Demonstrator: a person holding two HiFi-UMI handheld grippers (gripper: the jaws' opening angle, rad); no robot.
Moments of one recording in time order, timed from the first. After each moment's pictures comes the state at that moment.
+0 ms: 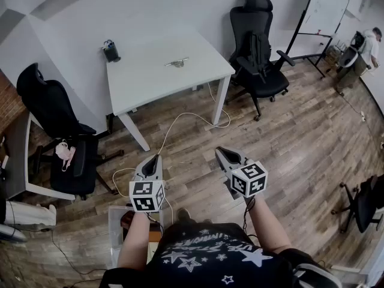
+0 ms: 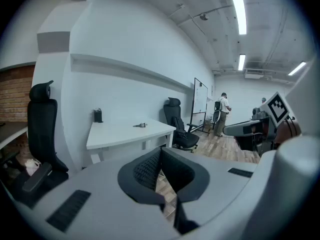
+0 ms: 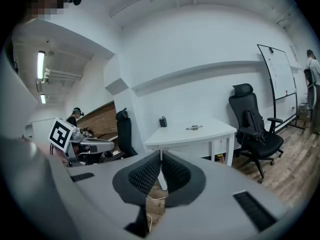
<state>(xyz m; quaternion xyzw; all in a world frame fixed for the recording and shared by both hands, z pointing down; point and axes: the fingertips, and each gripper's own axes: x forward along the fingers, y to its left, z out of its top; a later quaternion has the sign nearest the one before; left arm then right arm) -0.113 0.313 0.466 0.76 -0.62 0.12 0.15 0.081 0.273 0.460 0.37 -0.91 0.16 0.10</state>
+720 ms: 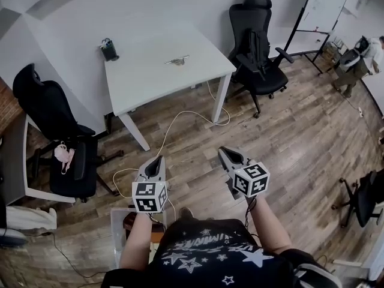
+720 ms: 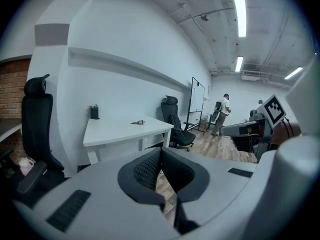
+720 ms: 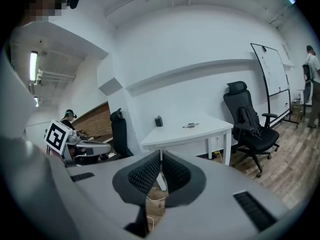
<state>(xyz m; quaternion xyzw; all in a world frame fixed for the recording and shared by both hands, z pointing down) -0.139 0.305 0.482 0.78 -0.60 0.12 0.16 0.056 0.265 0.477 0.40 -0.90 0.18 0.09</state>
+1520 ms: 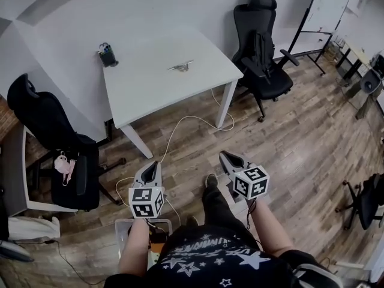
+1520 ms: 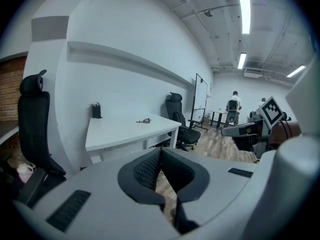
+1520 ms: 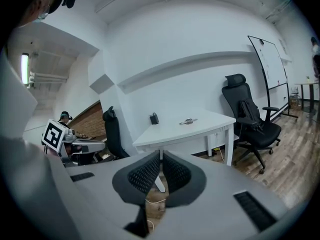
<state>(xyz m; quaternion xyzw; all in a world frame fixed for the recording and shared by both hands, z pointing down) -0.196 0.224 0.499 0.77 -0.60 0.14 0.16 0.020 0.178 0.508 0.41 -0.88 0.21 0.10</state>
